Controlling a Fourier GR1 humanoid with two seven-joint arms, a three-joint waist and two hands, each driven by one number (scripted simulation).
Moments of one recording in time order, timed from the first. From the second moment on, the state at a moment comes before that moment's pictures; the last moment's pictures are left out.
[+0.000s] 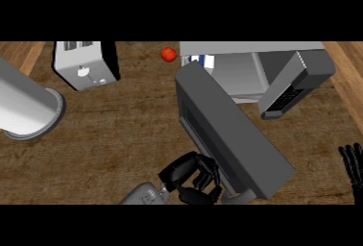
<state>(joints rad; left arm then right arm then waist) -0.35 0.01 -0.73 -1.07 -0.03 -0.05 -0.26 0.25 -0.22 -0.29 -1.49 0.00 0.35 -0.75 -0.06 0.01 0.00</state>
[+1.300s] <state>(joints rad) -0.63 0.00 -0.88 -1.00 0.48 0.52 -0.36 0.19 -0.36 -0.26 -1.74 -0.23 0.49 -0.59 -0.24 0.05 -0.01</state>
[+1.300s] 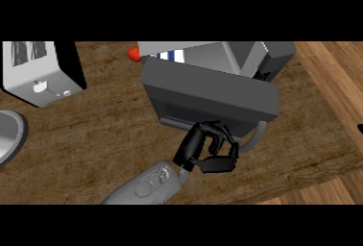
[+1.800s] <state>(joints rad) -0.76 0.00 -0.81 -0.90 0.64 0.55 -0.40 0.15 -0.43 -0.28 -1.78 -0.29 0.53 -0.52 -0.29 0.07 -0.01</state>
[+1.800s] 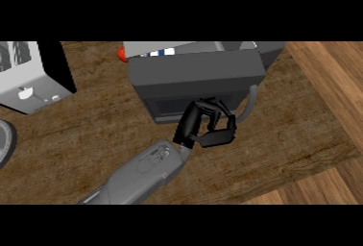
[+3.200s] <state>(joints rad) -0.87 0.00 -0.78 -0.79 0.87 0.51 -0.61 0.00 -0.57 -0.37 -1.72 -0.42 0.55 -0.42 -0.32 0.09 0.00</state>
